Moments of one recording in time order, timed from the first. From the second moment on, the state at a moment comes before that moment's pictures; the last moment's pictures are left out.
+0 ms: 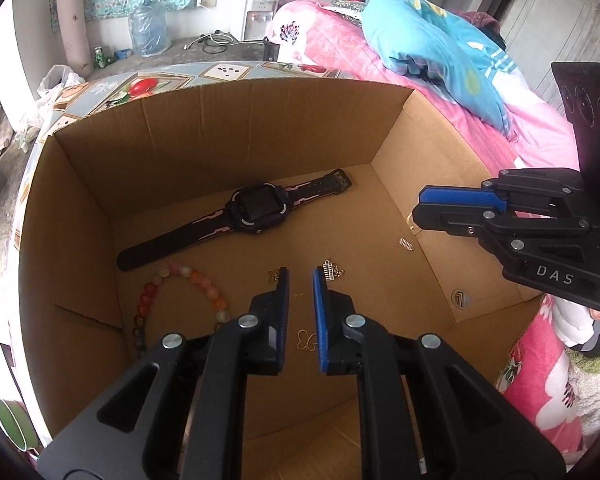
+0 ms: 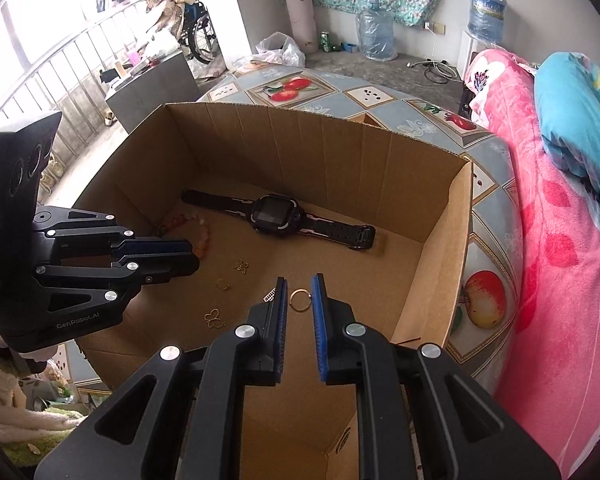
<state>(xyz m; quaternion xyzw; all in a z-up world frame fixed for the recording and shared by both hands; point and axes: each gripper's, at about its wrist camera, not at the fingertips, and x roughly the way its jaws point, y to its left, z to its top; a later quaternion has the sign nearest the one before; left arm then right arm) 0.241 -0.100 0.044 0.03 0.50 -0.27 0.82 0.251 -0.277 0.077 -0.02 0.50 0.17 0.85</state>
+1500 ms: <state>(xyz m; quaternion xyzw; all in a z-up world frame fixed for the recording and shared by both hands) 0.068 -0.031 0.006 0.07 0.44 -0.18 0.88 0.057 -0.298 0.031 0.14 0.41 0.12 0.89</state>
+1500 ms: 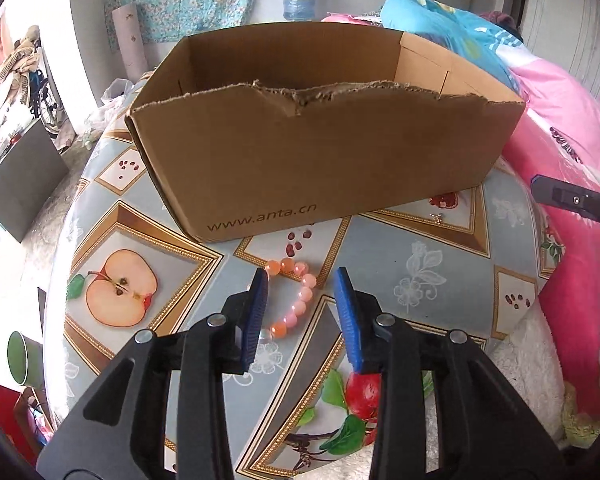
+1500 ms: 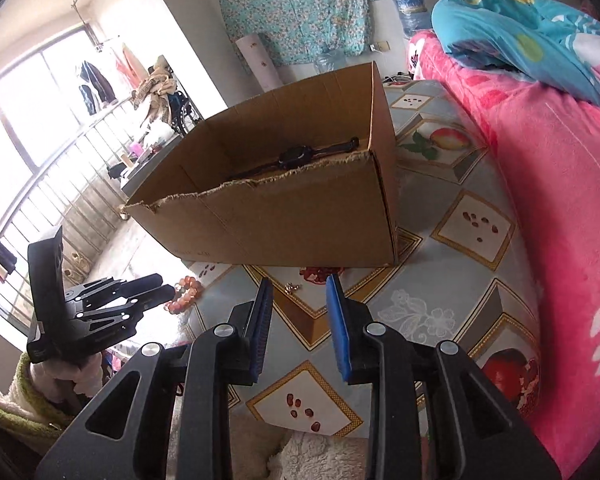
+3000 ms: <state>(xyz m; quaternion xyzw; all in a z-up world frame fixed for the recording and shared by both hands) 0.088 -0.040 -0.017 0.07 0.47 -0.13 0.87 0.097 -0.229 -0.009 0.03 0.48 0.12 0.87</state>
